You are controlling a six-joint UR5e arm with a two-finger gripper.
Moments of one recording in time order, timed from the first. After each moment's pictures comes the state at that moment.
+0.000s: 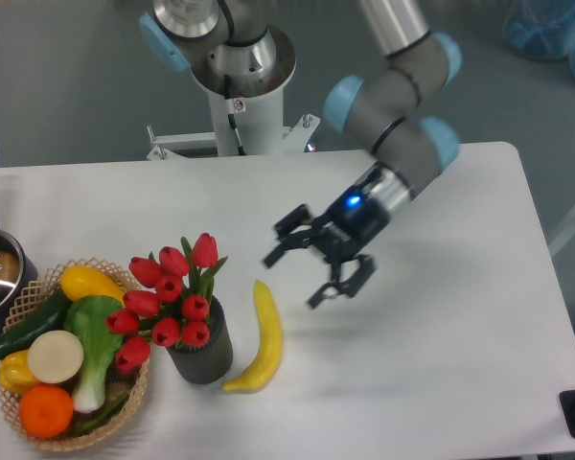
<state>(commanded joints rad) 2.85 -1.85 -1.85 -0.92 0.41 1.76</state>
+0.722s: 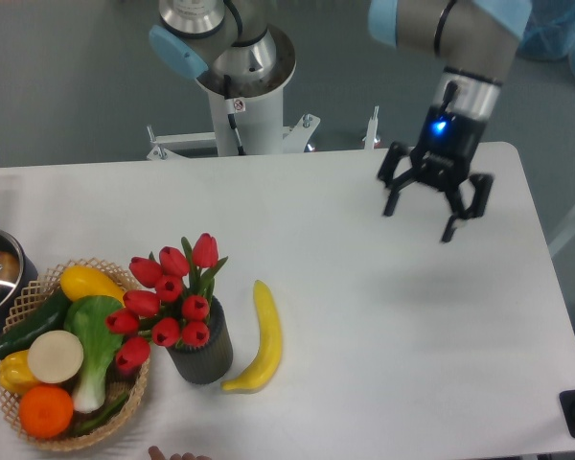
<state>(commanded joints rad) 2.99 -1.68 -1.82 -0.92 1.00 1.76</state>
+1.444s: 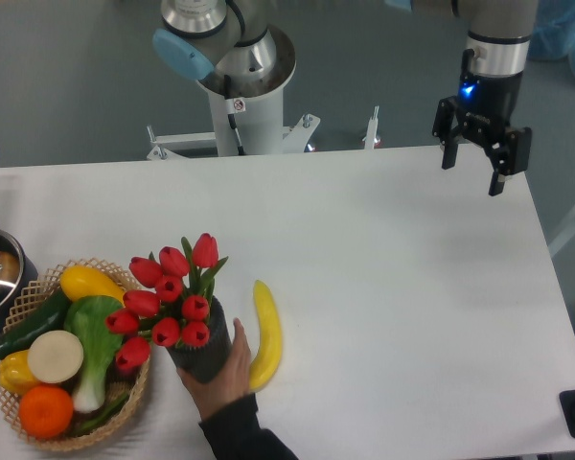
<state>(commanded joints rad) 3.00 -1.65 -1.80 -0.98 1.20 2.00</state>
